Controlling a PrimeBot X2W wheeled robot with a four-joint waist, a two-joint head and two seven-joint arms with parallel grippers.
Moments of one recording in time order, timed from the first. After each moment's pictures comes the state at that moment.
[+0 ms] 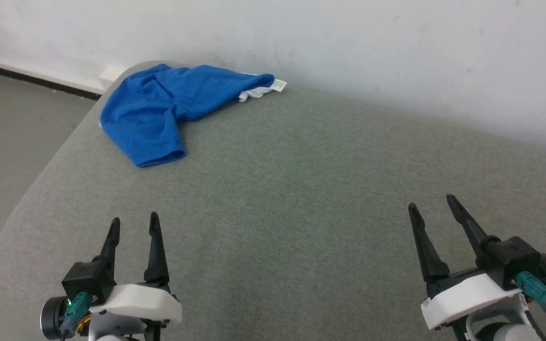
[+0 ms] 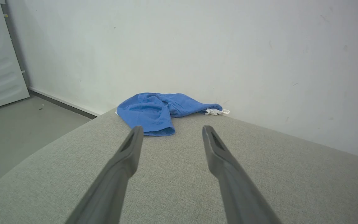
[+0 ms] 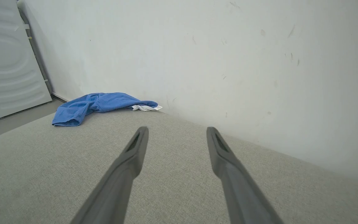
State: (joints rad) left arm 0.01 0.06 0.00 0.04 -0.18 0.06 -0.17; right arm 0.04 -0.05 0.06 -0.10 0.06 0.13 -0.05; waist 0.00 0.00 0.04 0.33
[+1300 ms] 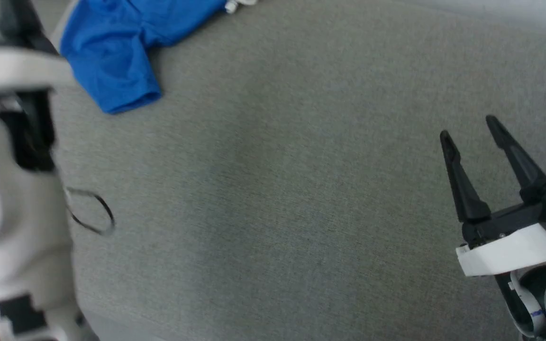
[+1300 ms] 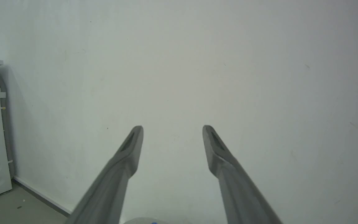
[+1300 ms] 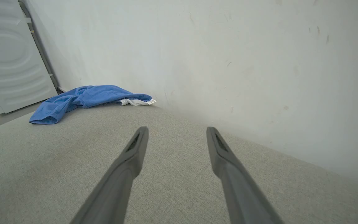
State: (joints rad) left arm -0.72 0.15 0.16 0.13 -0.28 0.01 -0.20; right arm -0.12 -0.20 0.07 -0.28 0.12 0.13 0.02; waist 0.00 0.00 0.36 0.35
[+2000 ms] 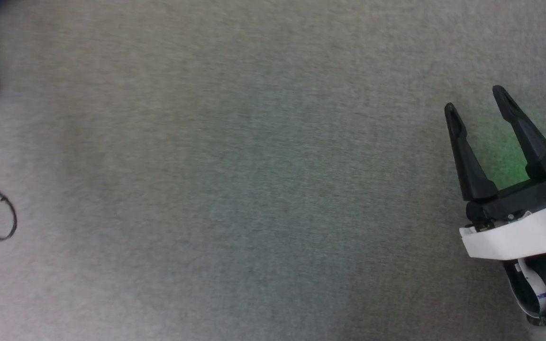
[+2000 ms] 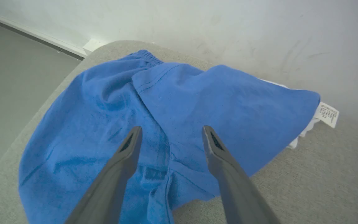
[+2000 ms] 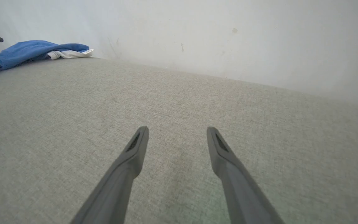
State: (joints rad) left arm -1.13 0.49 0.20 0.73 -0.39 -0.07 0.45; right arm -0.21 -0.24 0.10 -0.28 0.18 0.13 -0.02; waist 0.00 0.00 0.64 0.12
